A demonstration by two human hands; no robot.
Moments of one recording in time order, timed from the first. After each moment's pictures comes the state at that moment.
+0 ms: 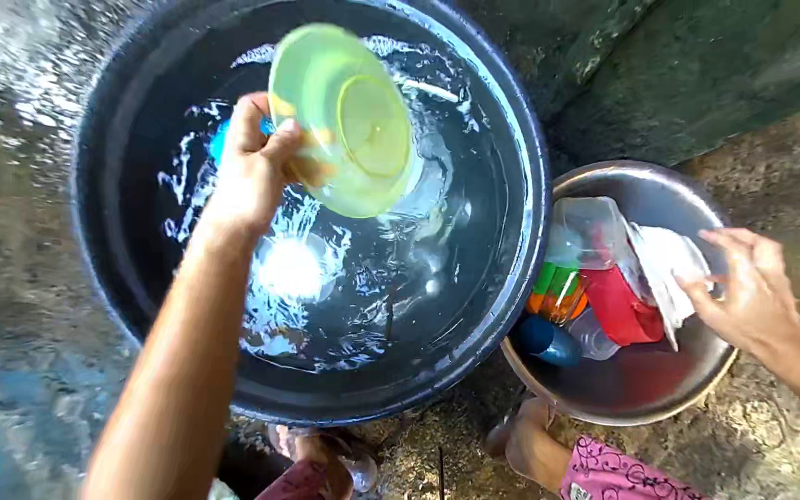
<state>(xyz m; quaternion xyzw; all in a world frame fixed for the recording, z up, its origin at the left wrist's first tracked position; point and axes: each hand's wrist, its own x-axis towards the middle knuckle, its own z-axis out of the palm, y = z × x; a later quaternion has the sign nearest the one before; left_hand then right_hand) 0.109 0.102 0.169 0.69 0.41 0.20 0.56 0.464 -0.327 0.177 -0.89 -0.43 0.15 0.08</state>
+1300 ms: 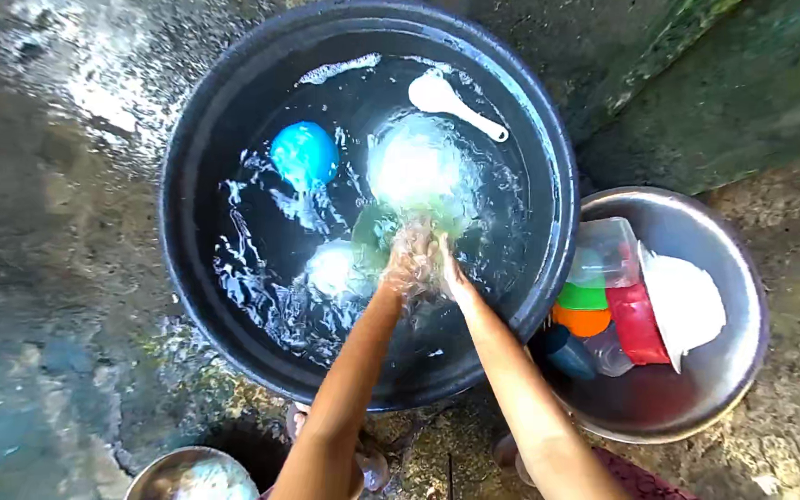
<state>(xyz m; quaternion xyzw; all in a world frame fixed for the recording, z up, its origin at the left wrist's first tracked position) 0.128 -0.007 0.062 0.82 0.38 -0.04 0.41 0.211 -0.081 0.027 -0.66 -0.06 0.58 0.48</state>
